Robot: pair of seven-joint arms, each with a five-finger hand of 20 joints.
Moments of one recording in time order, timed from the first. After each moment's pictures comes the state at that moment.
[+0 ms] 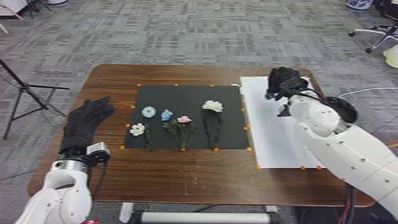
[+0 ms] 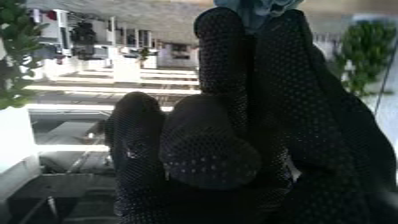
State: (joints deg) left arm 113.7 -65.3 -95.8 -110.1 57.1 9.9 9.1; right arm -57.0 -47.0 42.7 -79.2 -127.0 10.6 16.8
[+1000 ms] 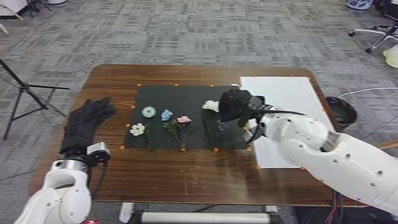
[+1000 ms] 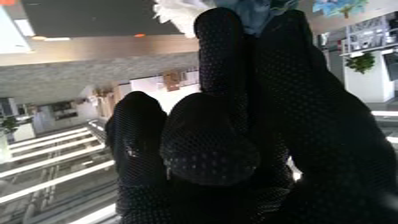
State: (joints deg) left arm 113.7 -65.0 -95.7 -110.1 57.1 9.8 8.3; right arm -52.8 -39.8 27.7 -100.9 -110.0 2.9 7.0
